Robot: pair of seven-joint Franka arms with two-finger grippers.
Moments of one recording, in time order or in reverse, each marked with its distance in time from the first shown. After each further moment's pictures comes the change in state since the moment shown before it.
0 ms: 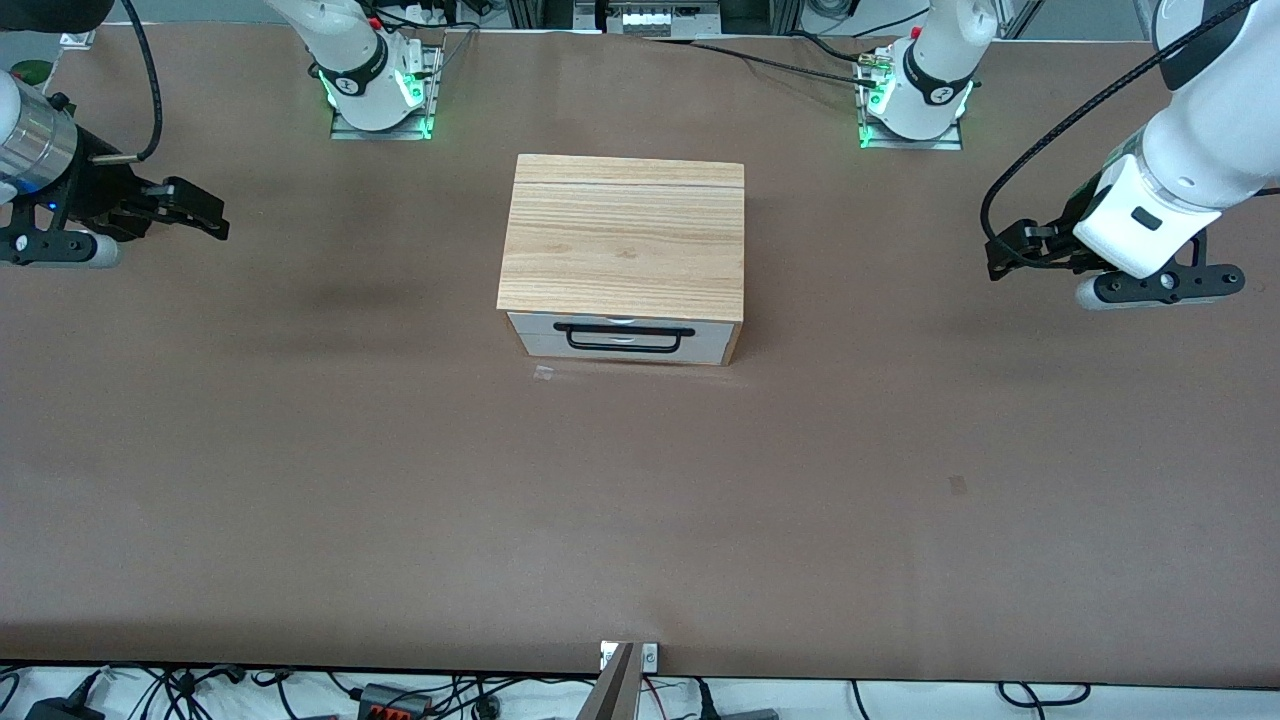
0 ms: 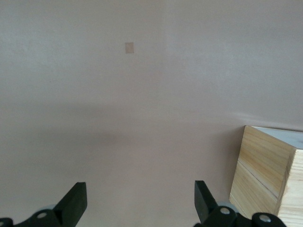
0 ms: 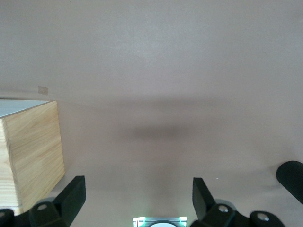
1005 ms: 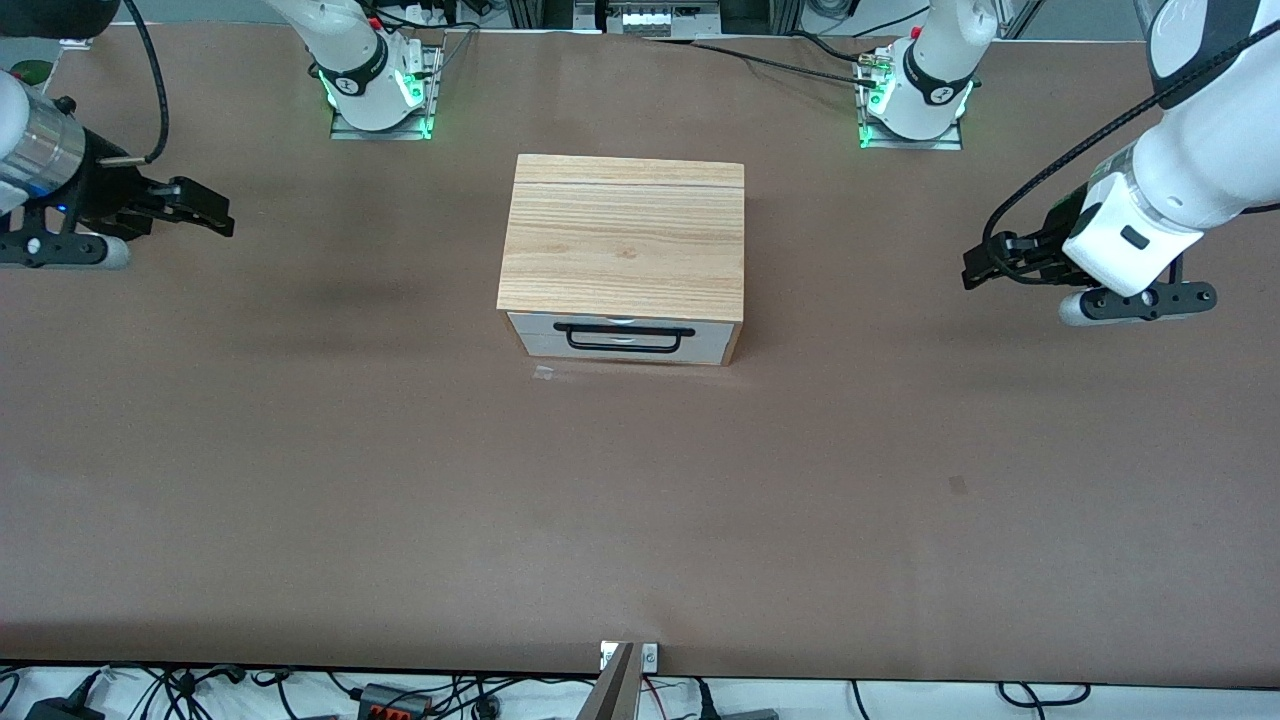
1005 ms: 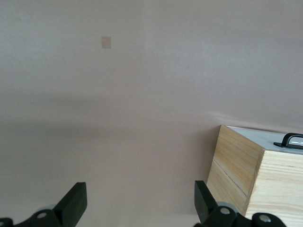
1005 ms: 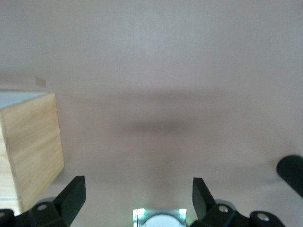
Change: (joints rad) left arm 0.001 0.053 -0.004 0.033 -0.110 0.007 -0.027; right arm 0.002 0.028 0.003 0.001 0.014 -0.052 -0.003
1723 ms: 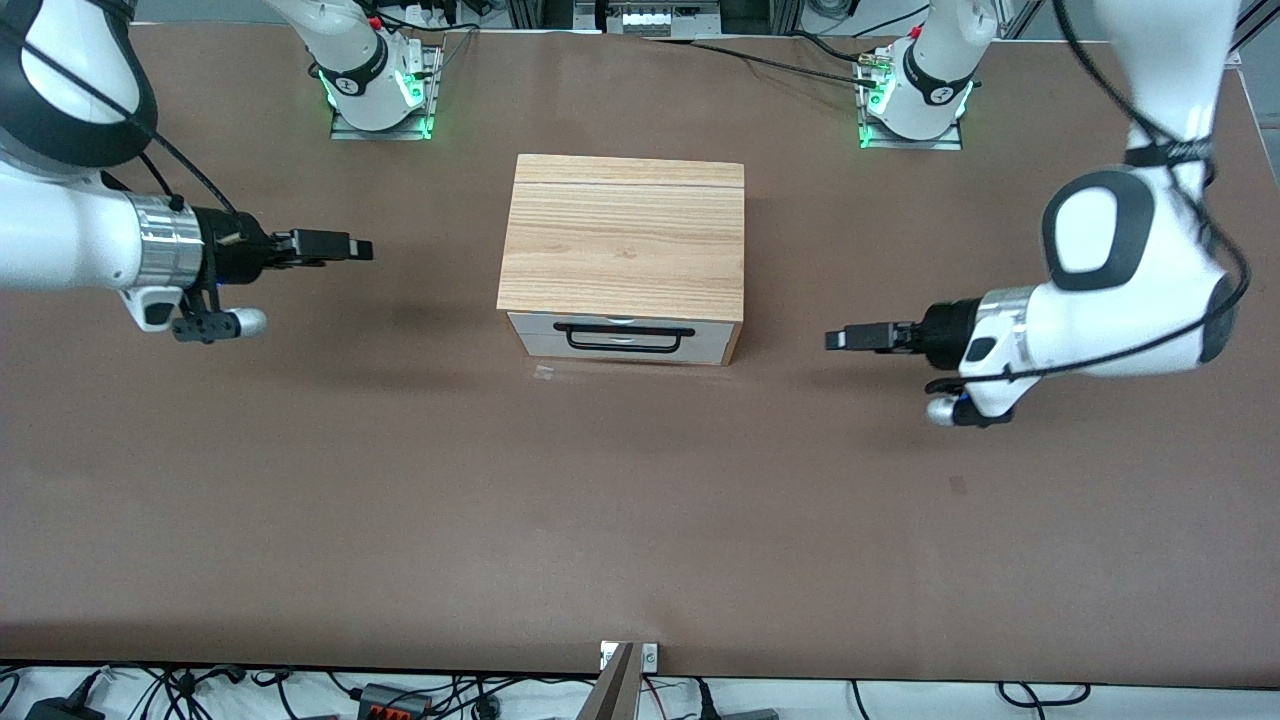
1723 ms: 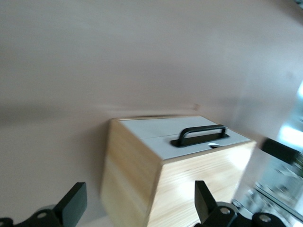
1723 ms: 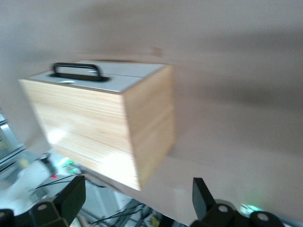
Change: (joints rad) left arm -0.005 0.322 -0.005 0.012 -0.645 0.153 0.276; right arm 0.013 0.194 0.007 0.002 0.572 0.029 -0.060
